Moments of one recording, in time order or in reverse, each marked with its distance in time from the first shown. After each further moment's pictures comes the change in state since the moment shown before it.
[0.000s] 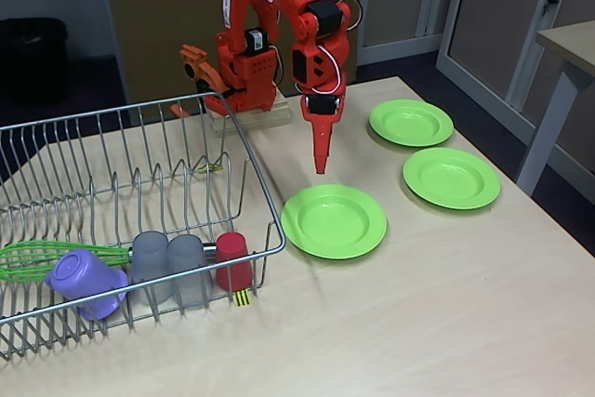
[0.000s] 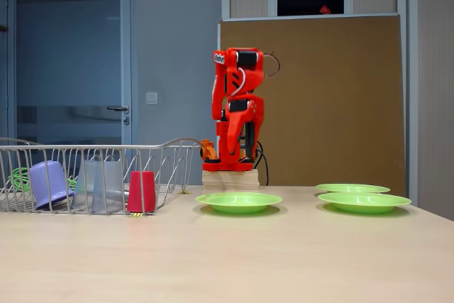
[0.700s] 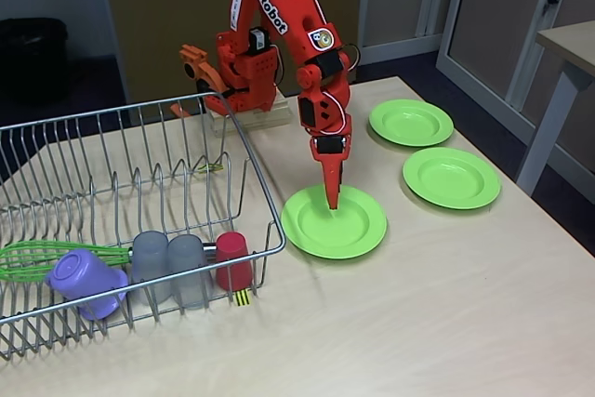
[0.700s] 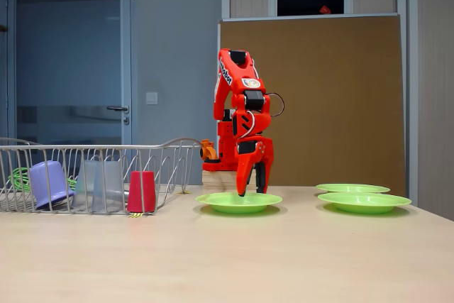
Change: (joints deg) arm -2.9 -14.4 14.0 -33.5 2.7
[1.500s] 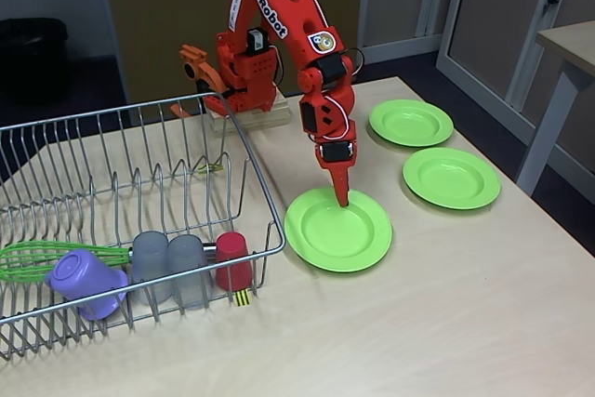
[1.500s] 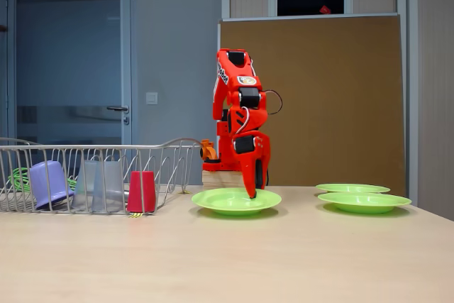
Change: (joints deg) arm 2.5 -3.4 -13.0 6.5 -6.5
